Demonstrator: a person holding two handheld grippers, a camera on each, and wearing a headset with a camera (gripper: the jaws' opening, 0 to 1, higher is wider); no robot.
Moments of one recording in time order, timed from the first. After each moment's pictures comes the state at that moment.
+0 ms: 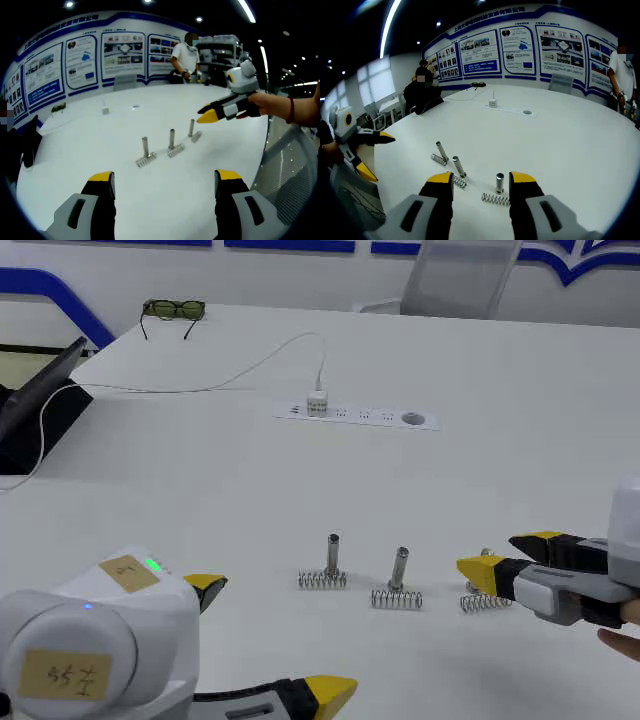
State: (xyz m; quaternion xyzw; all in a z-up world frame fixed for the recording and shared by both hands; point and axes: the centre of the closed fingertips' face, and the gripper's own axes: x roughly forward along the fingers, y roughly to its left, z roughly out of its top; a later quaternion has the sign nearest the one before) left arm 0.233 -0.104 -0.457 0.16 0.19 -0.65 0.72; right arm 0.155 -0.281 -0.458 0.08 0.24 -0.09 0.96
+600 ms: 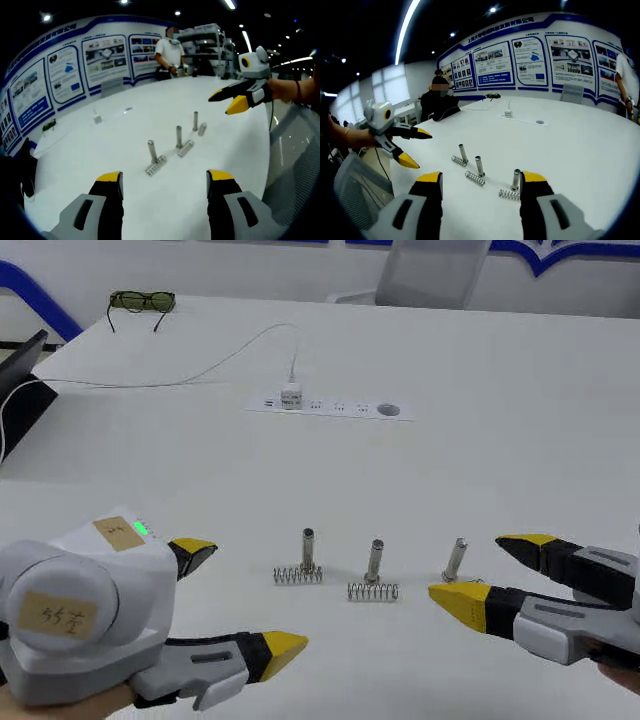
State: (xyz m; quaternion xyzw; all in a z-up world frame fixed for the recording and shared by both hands) left arm 0.261 -0.134 -0.473 0.22 0.15 -0.69 0.67; right arm 0.139 -0.251 -0.442 0.07 0.19 -0.04 0.98
